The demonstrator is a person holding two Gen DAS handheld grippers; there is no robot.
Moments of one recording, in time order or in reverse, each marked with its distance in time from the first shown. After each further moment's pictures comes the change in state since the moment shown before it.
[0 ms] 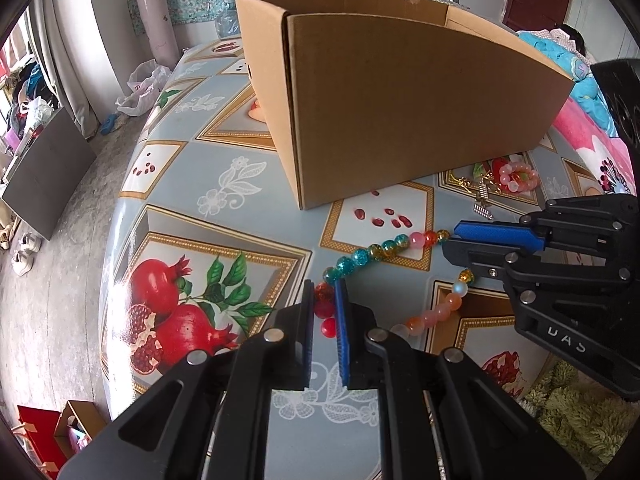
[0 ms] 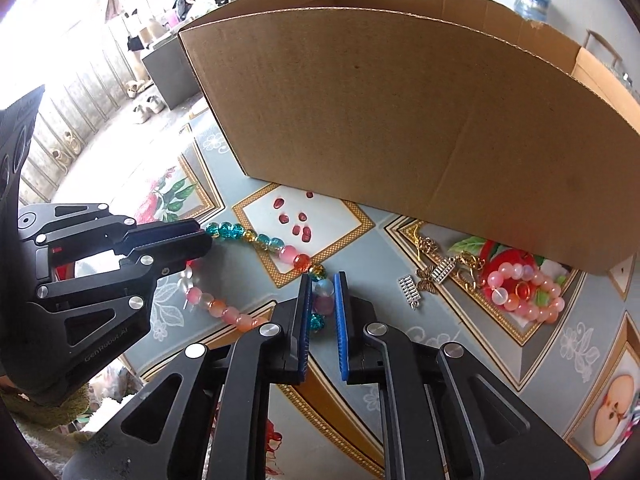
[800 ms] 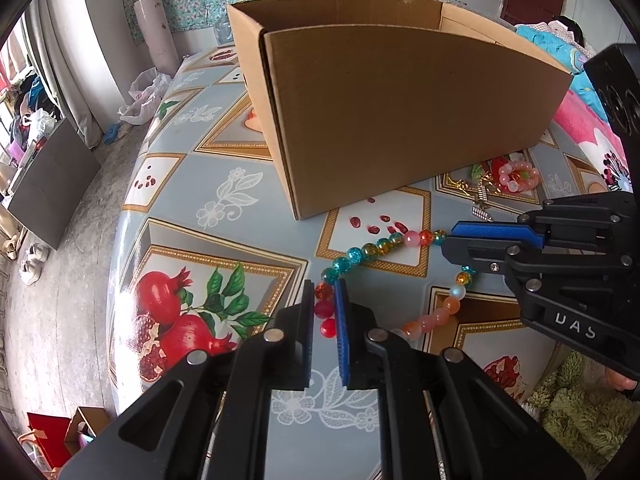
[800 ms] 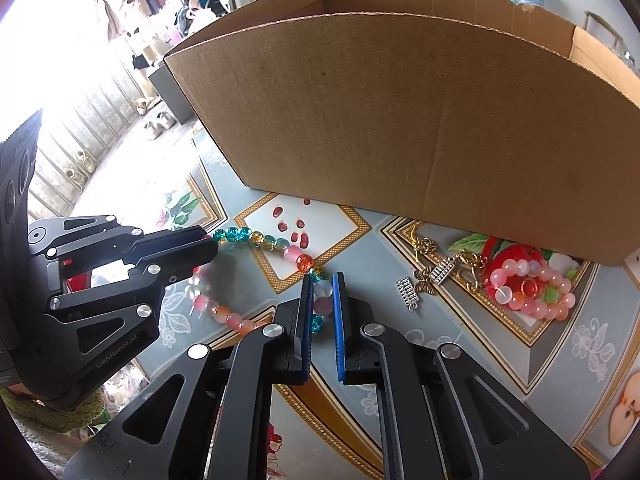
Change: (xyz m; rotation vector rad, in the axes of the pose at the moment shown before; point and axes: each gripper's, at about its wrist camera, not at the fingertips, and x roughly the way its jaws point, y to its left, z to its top) left arm -0.005 -0.013 0.002 0.026 -0.008 0.031; right arm -0.022 -0.038 0.000 0.061 -0.019 0.080
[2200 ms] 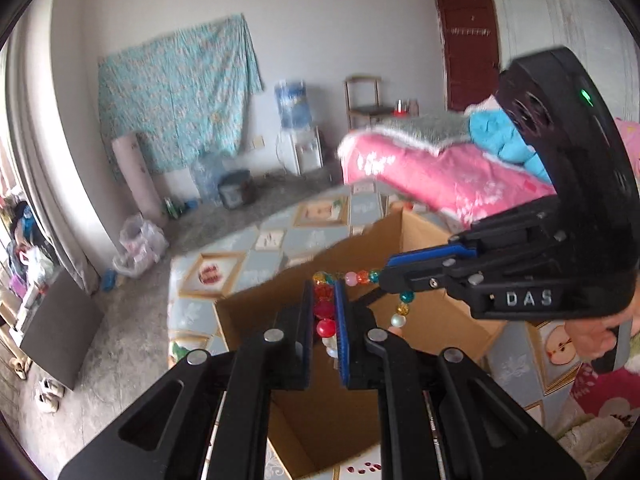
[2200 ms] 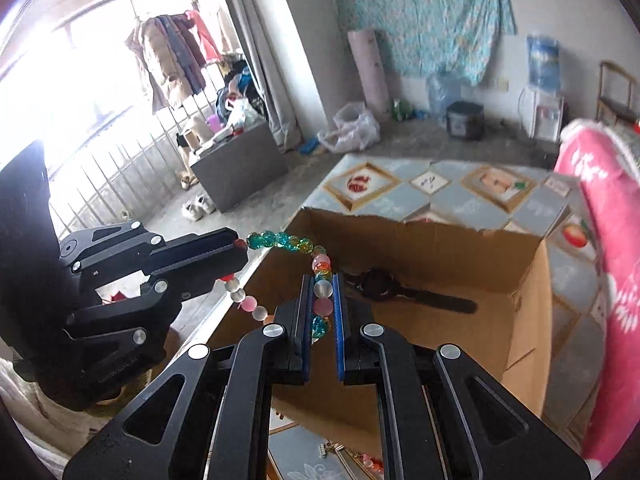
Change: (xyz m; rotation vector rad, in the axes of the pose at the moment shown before) left arm -0.095 -0.009 0.187 0.199 -0.381 -0.033; right arm -0.111 -0.093 0.144 -0.018 -0.215 0.187
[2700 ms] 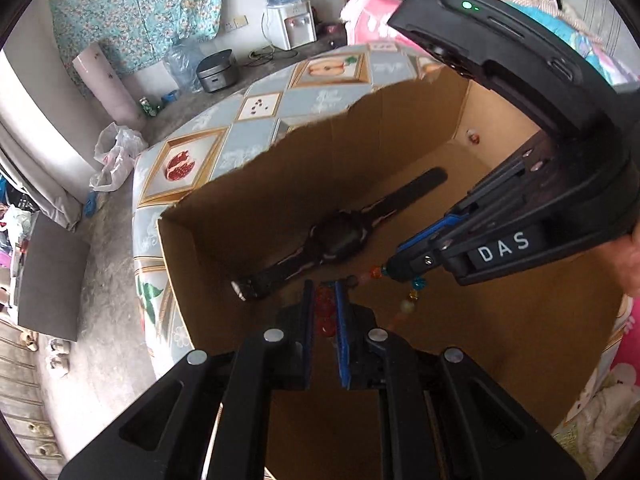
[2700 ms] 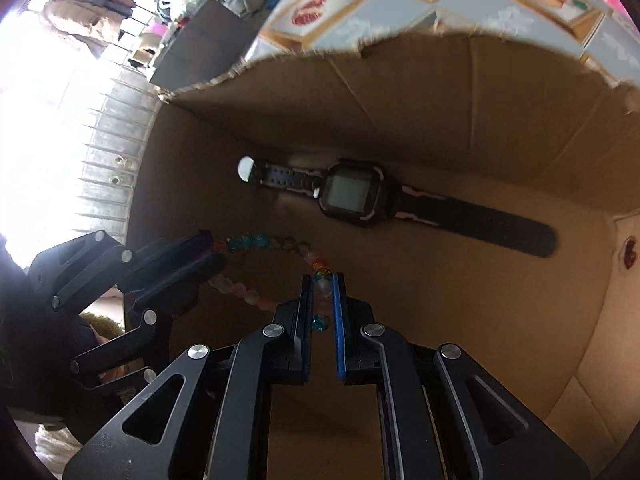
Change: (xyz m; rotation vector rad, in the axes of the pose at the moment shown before) left arm 0.134 0.030 -0.037 0.045 0.444 -0.012; right arm 0.164 -0.048 -0.001 0.242 0.593 0.082
